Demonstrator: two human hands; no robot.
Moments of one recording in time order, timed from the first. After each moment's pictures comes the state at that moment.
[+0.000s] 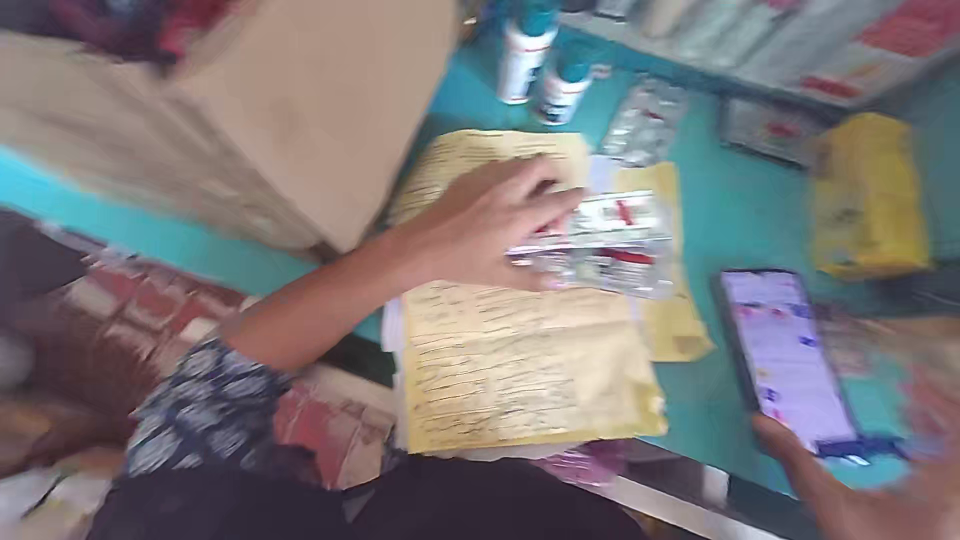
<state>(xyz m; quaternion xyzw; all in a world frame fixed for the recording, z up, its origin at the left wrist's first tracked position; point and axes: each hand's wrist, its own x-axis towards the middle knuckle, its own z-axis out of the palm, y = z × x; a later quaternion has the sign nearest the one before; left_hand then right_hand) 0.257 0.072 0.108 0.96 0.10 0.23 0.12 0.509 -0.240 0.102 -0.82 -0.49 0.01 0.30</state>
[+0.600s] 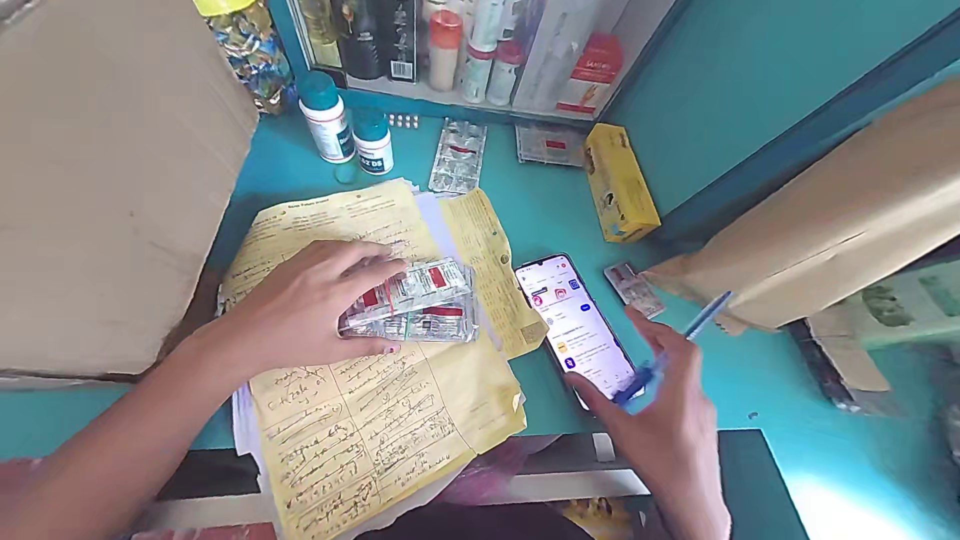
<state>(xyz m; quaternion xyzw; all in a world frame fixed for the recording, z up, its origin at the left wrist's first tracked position) 0.250 0.072 0.097 0.98 0.10 0.16 0.09 0.485 -0.219 0.092 -0.81 -0.46 -0.06 0.36</state>
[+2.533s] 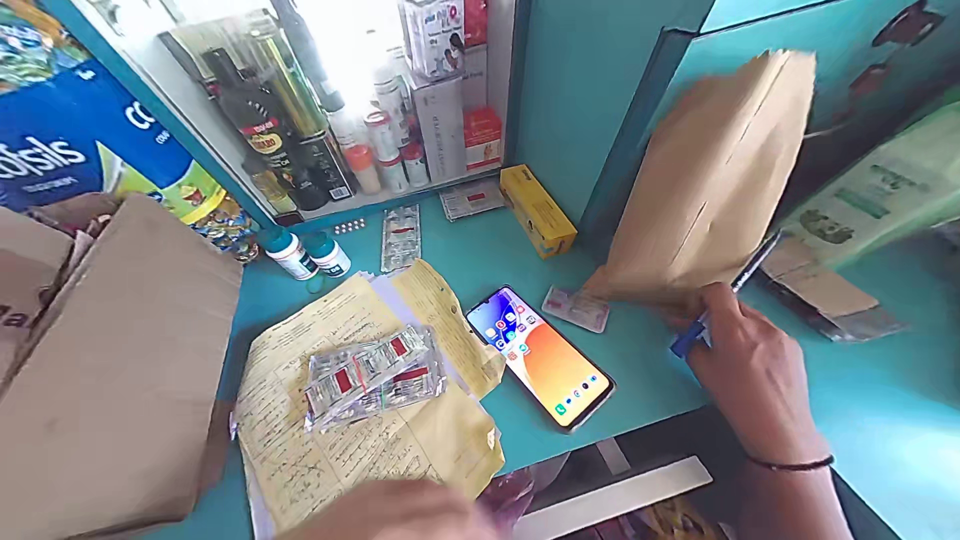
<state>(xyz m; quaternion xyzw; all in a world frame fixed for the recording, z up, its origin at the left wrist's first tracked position) 0.267 -0.039 0.170 0.91 -0.22 0.06 0.34 0.580 -0.262 0.088 -0.90 -0.34 -0.16 0.23</state>
